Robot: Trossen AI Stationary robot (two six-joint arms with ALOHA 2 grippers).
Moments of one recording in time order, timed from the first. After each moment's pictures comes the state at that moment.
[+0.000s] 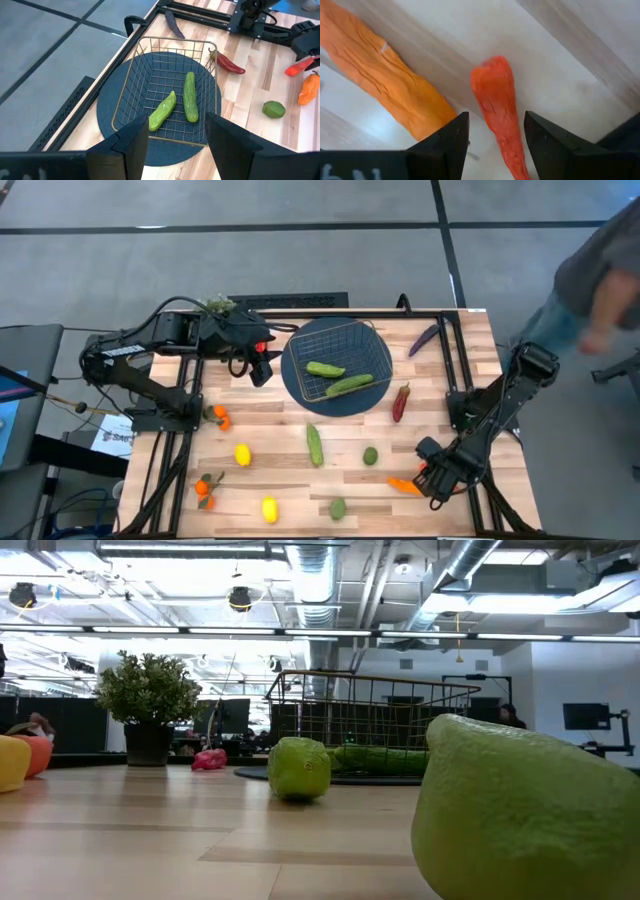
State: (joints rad) left arm 0.01 1.33 1.69 -1.10 -0.35 -0.27; right arm 0.91 1.46 0.81 -0.81 -0.05 1.82
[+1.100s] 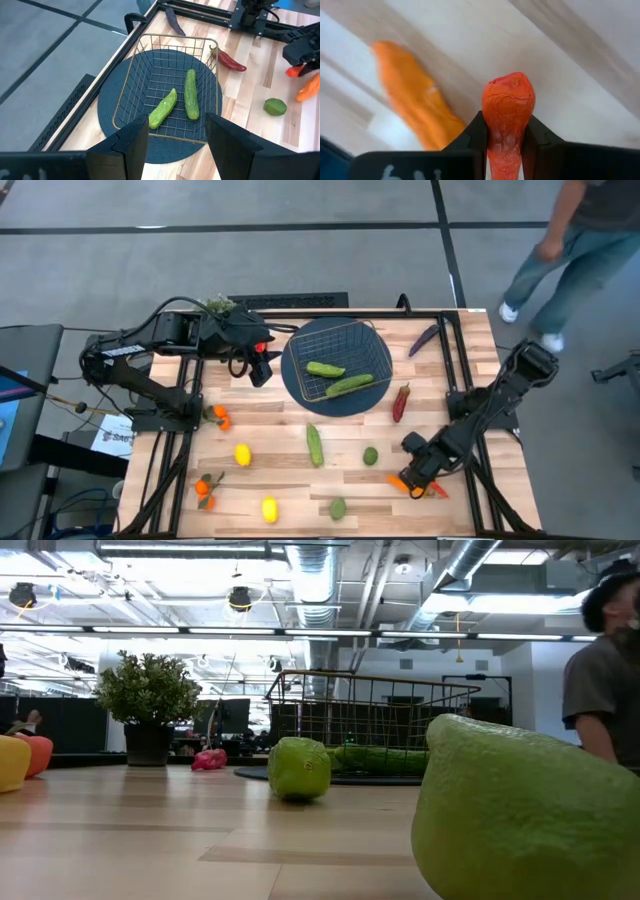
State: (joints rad) left arm 0.01 1.33 1.69 -1.11 -0.35 -0.27; right arm 0.73 1.46 0.78 -0.67 -0.08 1.64
